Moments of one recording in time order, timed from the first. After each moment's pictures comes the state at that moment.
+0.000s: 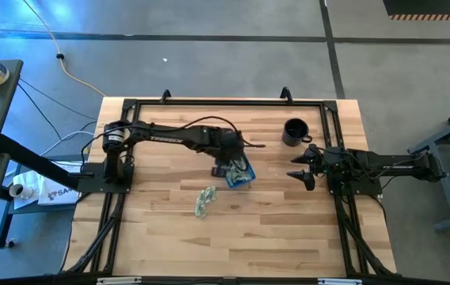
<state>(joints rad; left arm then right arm) 0.10 1.92 1.54 -0.74 -0.15 0.33 -0.06 0.27 0.13 -0.35 0.05 0.44</state>
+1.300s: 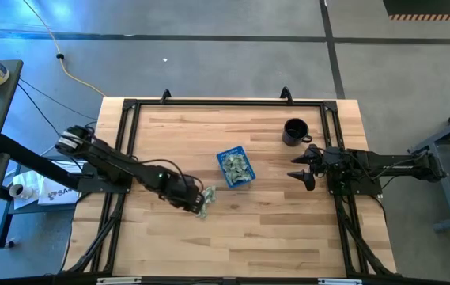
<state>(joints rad) -0.32 1.52 0.82 -0.44 0.06 -1.49 -0.06 0.28 0.13 -0.36 0.05 0.44</state>
